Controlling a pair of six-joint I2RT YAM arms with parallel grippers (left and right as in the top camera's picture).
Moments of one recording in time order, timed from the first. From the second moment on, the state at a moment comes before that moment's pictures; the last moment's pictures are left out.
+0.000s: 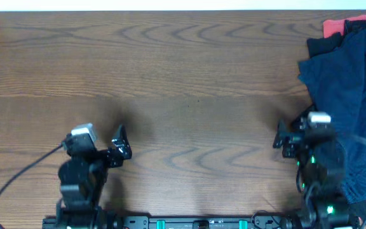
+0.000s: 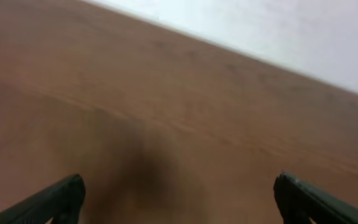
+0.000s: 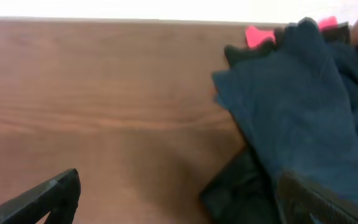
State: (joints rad) left arm 0.01 0.38 0.41 -0.47 0.08 -0.33; right arm 0.11 0.59 0.43 -0.31 0.18 0.04
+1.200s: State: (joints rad) left arm 0.01 0.98 0.85 -0.81 0.08 -0.33; right arm -0.03 1.95 1.10 0.12 0.37 0.11
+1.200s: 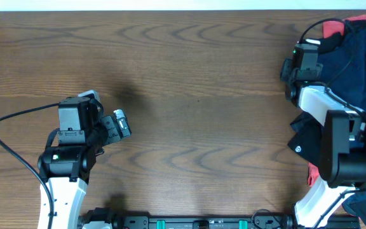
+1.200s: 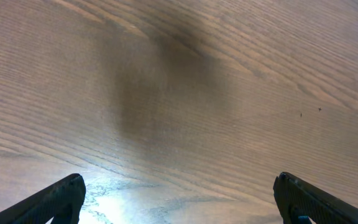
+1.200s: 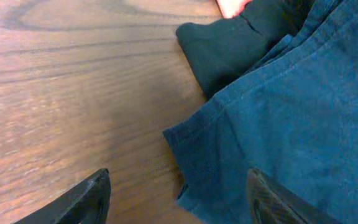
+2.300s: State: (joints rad) left arm 0.01 0.98 0.85 -0.81 0.08 -0.33; right arm -0.06 2.06 1.10 0.19 0.46 0.21
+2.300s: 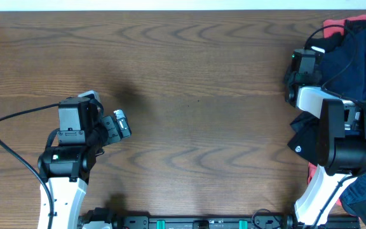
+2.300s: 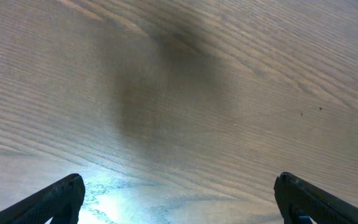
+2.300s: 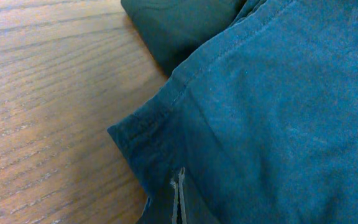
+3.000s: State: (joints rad) left arm 0.01 0.98 0.85 -0.81 0.08 -0.33; right arm -0.06 2.10 1.18 0.14 0.37 0.19
